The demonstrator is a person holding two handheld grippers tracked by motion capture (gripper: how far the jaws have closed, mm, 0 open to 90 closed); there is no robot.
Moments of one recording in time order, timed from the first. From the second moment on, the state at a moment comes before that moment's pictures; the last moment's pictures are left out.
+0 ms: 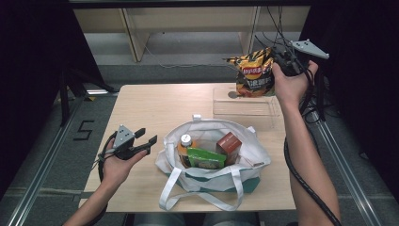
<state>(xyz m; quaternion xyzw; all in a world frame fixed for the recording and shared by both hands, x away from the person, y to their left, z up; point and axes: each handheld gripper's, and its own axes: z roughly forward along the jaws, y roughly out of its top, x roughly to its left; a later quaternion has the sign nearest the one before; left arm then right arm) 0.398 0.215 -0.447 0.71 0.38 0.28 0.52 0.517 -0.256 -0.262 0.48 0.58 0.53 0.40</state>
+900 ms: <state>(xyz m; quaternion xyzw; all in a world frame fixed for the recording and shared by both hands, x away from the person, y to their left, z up) 0.396 0.215 -0.447 0.72 0.38 0.29 0.51 0.546 -0.258 -0.281 0.50 0.58 0.51 0.38</state>
